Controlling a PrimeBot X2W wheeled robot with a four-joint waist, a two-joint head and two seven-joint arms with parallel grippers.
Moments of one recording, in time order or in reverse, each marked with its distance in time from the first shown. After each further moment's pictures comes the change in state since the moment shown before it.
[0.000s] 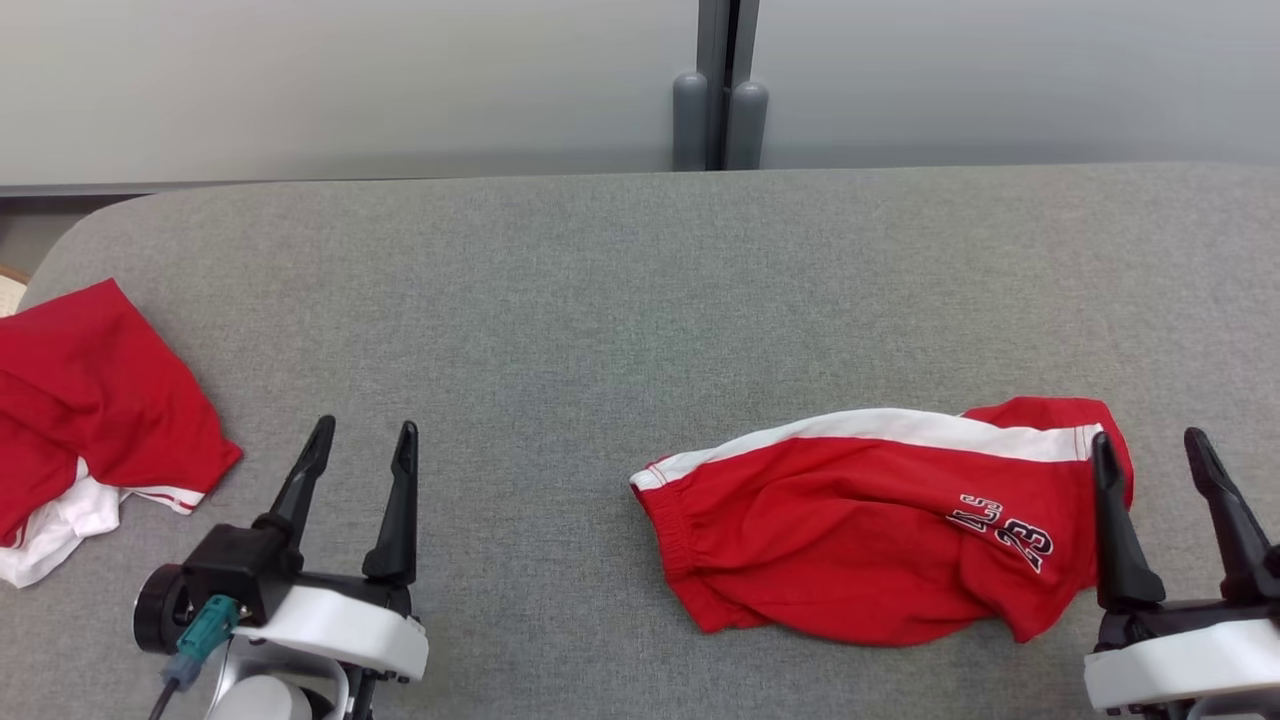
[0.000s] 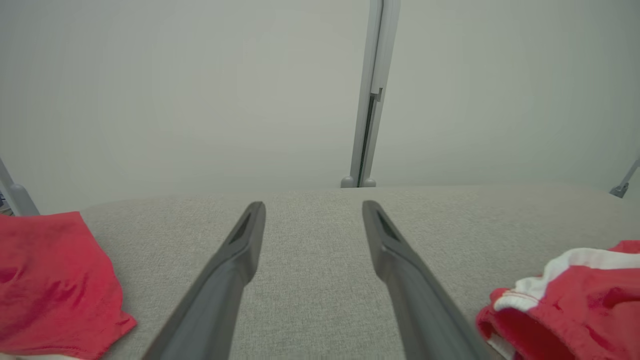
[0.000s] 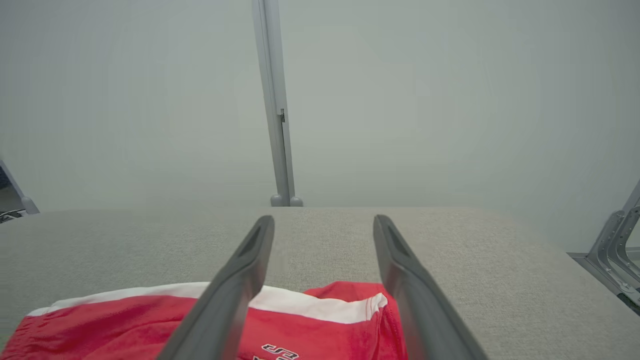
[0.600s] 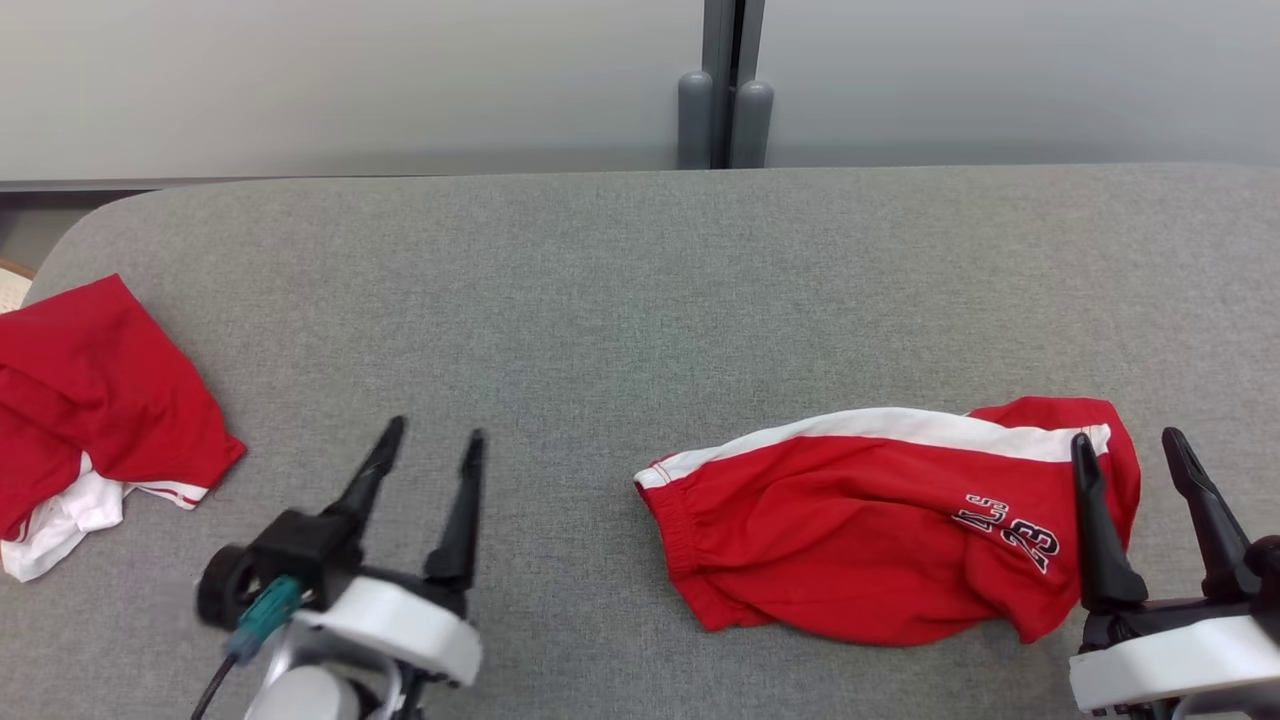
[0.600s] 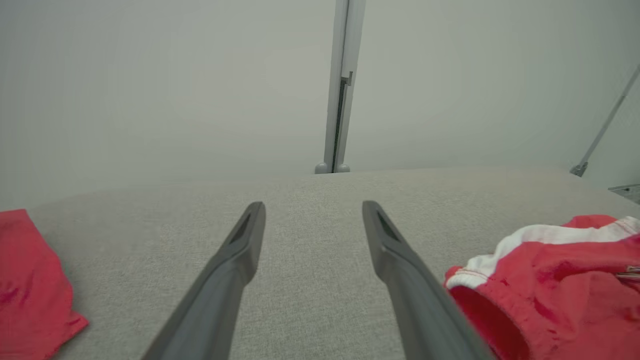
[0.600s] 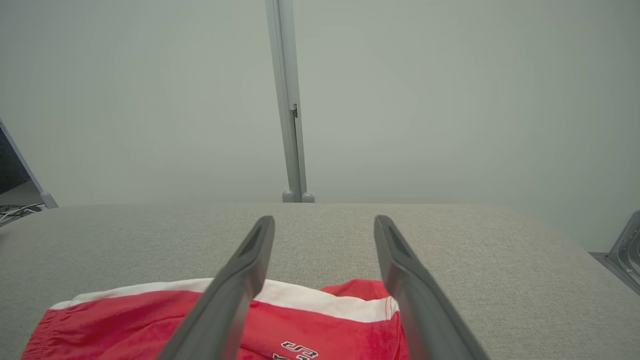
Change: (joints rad) left arm 0.016 0.000 -0.051 -0.030 0.000 -0.004 0.046; right arm -0.002 0.000 0.031 -0.004 0.006 0.000 0.020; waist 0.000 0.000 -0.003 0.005
